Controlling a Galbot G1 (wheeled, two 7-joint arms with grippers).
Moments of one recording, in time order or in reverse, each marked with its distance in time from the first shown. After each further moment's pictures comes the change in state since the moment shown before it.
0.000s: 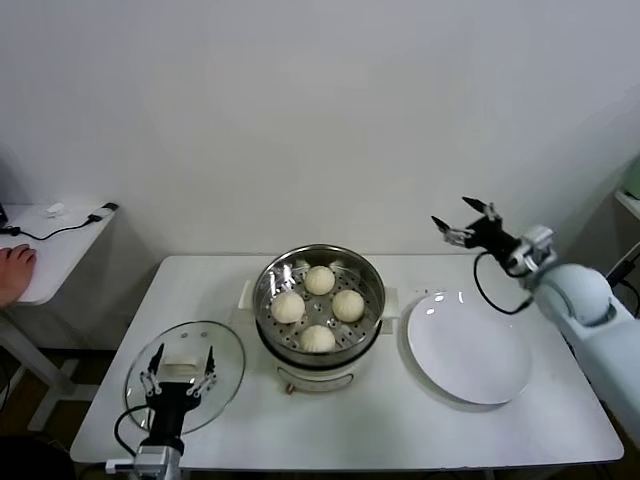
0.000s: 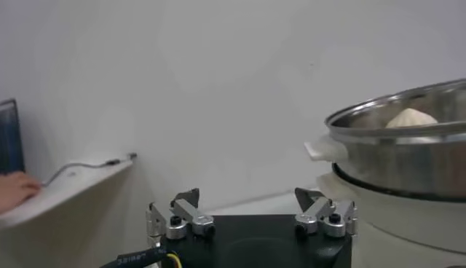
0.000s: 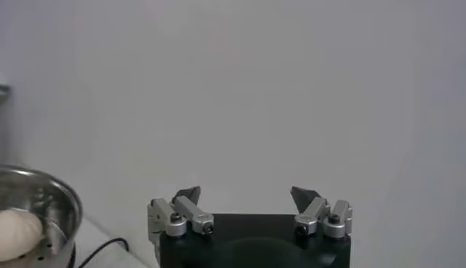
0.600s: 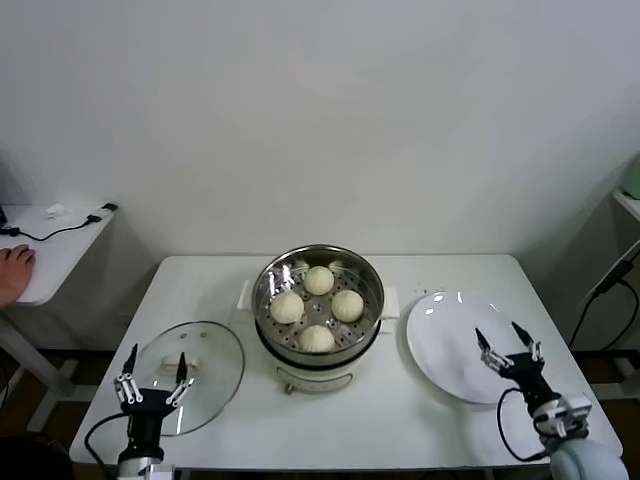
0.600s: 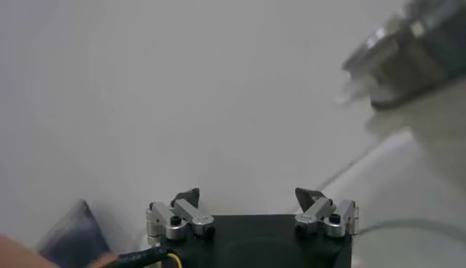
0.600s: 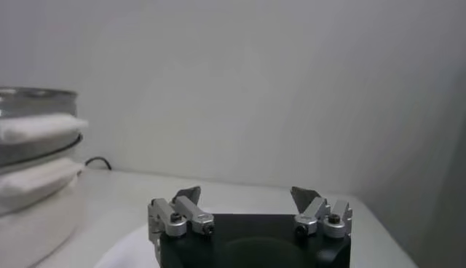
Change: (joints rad) left arm -0.012 0.071 -0.036 0.168 0.473 -0.111 -0.258; right arm -0.648 0.330 0.365 0.029 -0.121 0.276 0.042
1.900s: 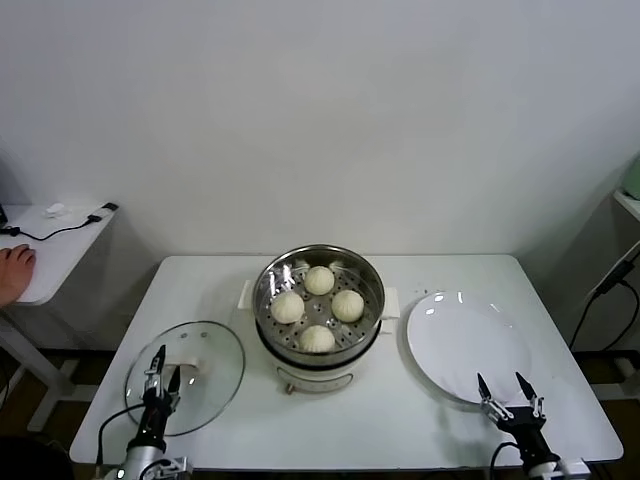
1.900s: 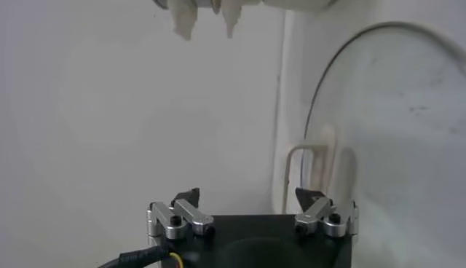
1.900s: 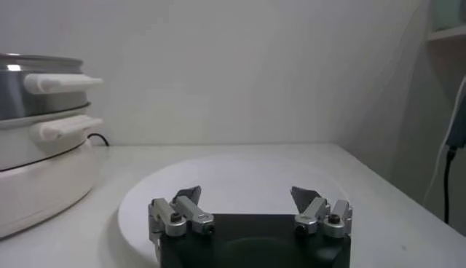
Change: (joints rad) left arm -0.164 0.096 0.044 0.280 0.596 0.218 -0.016; right arm -0.154 0.149 0.047 0.015 -0.051 0.090 0.011
